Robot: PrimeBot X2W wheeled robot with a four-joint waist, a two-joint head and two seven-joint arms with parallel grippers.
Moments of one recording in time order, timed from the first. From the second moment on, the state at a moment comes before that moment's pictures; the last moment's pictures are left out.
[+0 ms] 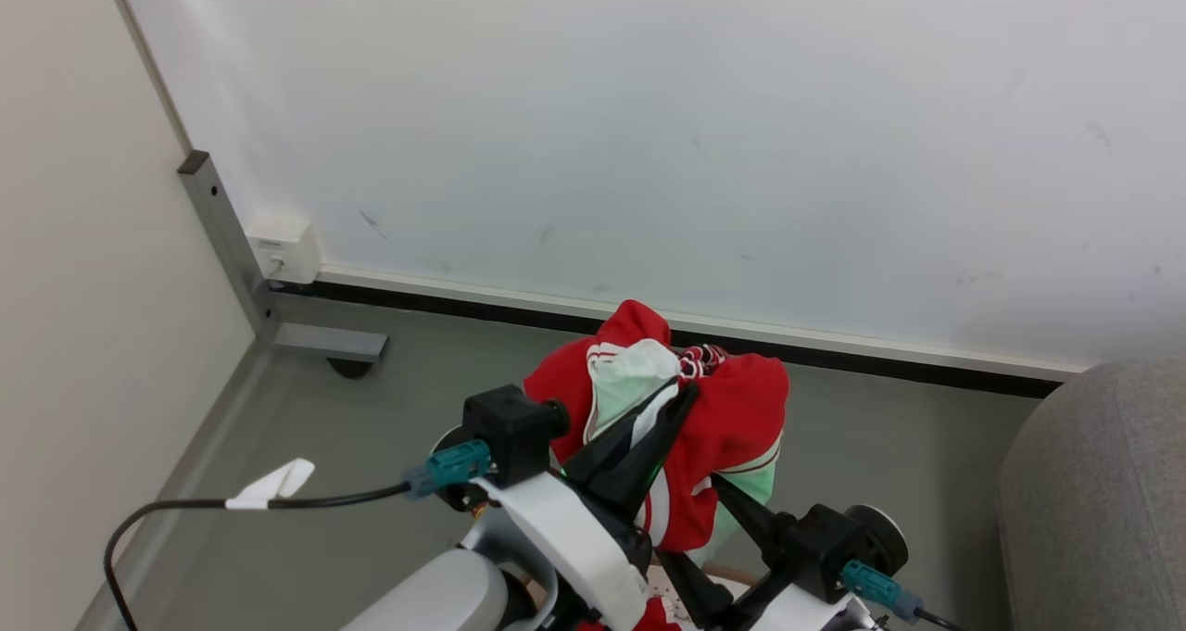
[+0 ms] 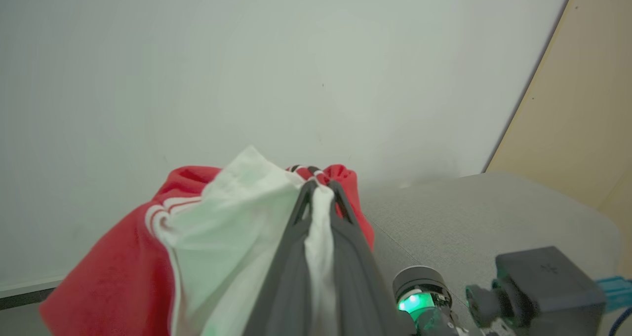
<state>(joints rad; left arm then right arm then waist) -0.50 0.26 -0.83 0.03 -0.71 0.06 -0.09 -0.37 -0.06 0.72 0.46 0.44 0.13 -0.26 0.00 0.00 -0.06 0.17</state>
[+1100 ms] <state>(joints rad) -0.45 0.28 -0.82 0.06 -0.73 0.07 -0.15 -0.25 -0.12 0.49 0.23 0.47 0.13 -0.26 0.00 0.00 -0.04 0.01</state>
